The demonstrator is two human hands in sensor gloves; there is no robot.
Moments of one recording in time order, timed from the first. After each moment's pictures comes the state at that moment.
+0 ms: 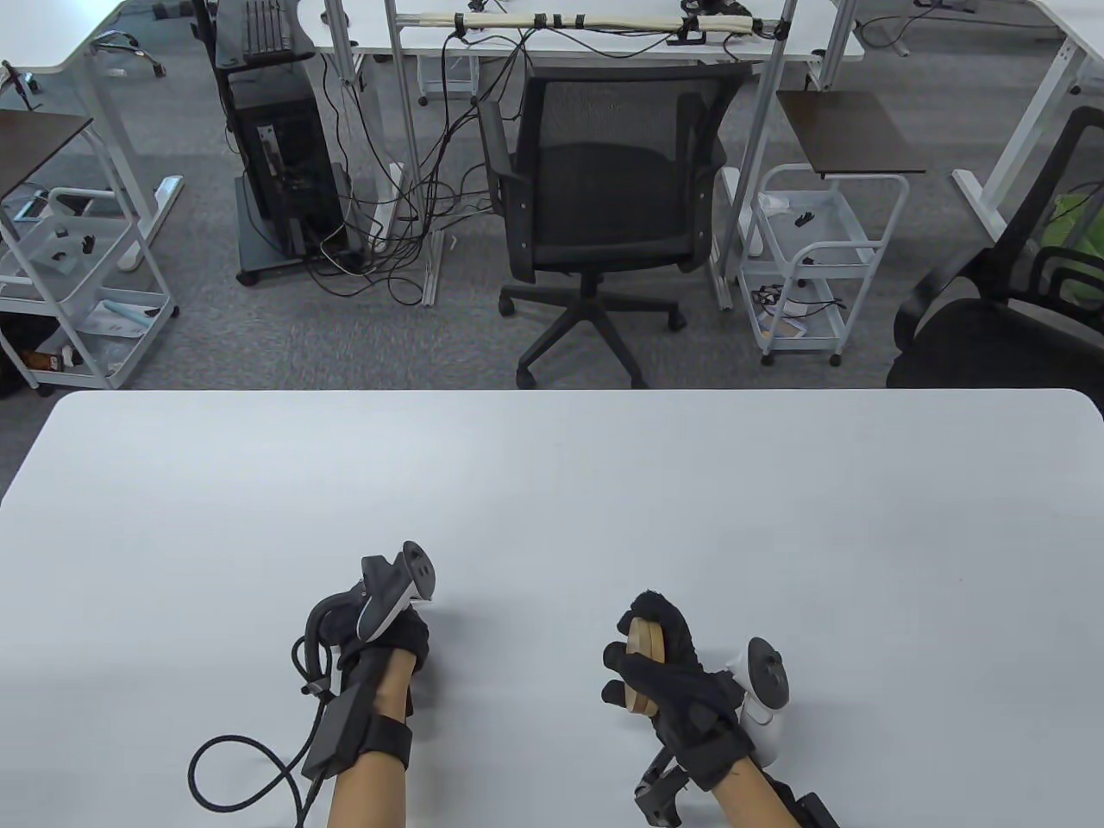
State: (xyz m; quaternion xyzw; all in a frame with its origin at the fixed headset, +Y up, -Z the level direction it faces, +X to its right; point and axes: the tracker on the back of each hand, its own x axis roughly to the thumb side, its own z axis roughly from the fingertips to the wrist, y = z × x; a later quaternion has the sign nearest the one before) left_hand -0.213 -0.809 -0.424 -0.17 0.18 -0.05 0.97; right_hand 0.141 -0.795 -0.320 0.15 0.13 0.59 0.78
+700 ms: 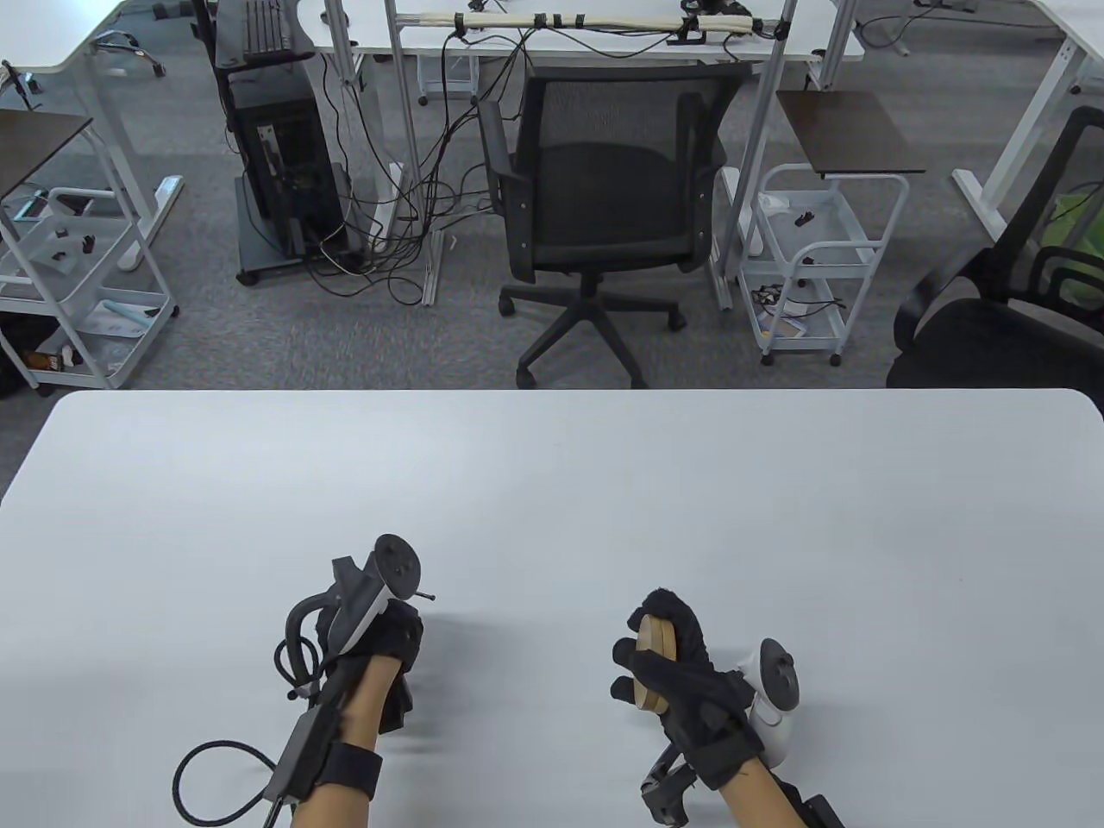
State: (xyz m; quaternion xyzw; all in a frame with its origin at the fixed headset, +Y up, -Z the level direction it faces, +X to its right) left_hand -0.224 -0.741 -0.392 -0.06 0.14 0.08 0.98; right_hand 0.149 -0.792 -0.319 0.14 0.11 0.59 0.79
